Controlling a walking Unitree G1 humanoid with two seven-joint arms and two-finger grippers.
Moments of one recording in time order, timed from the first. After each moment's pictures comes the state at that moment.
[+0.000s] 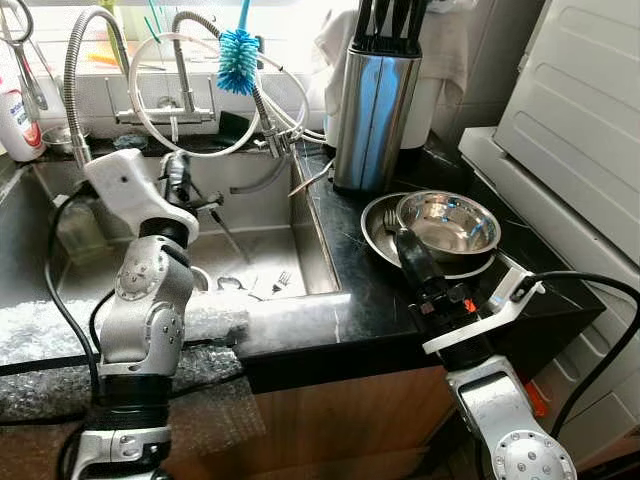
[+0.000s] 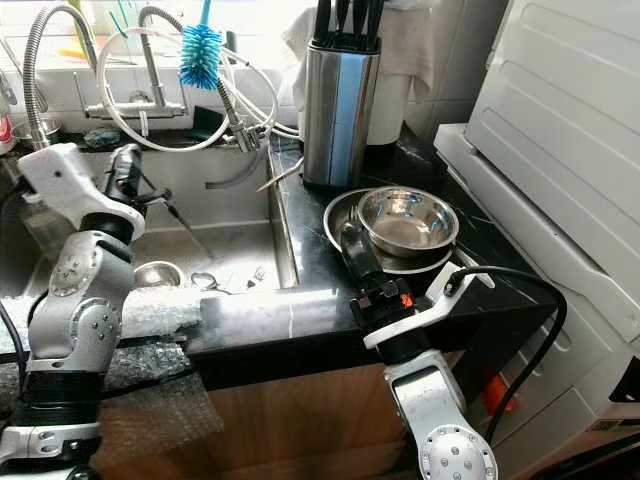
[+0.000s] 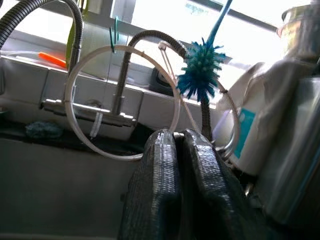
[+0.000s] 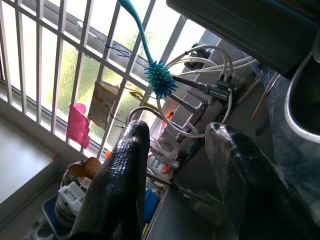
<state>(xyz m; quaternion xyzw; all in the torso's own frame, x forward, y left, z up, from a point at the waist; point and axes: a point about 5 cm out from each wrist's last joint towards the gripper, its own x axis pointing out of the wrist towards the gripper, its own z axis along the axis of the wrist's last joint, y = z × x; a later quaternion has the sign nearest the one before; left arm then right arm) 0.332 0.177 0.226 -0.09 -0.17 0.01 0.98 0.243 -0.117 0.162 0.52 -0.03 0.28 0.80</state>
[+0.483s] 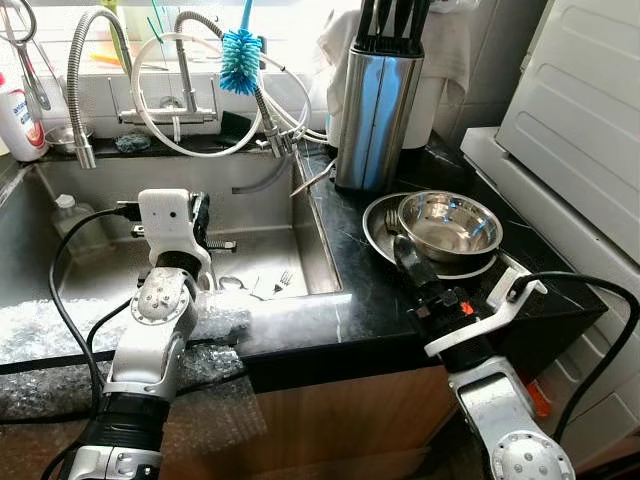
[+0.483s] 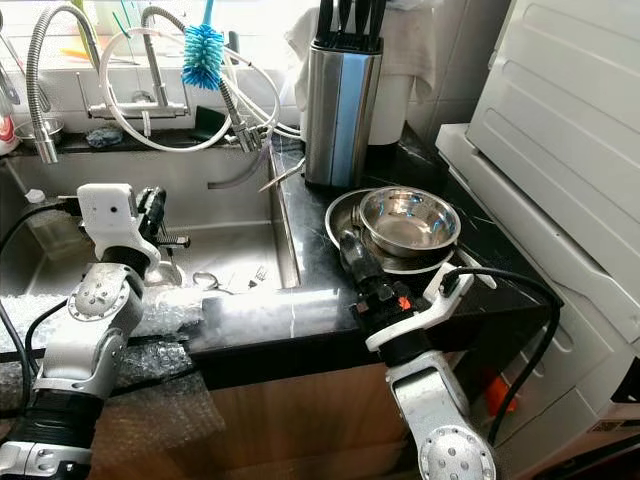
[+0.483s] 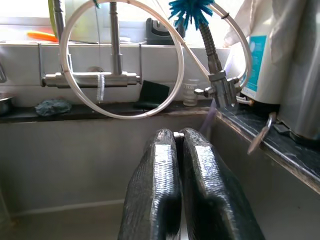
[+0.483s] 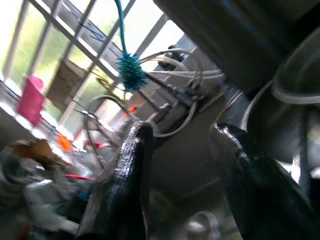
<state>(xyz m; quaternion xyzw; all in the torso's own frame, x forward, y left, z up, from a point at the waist) 0.329 0.174 0.188 0.02 -0.12 0.00 0.99 0.252 -0.134 0.161 0.37 -0.03 0.23 0.90</state>
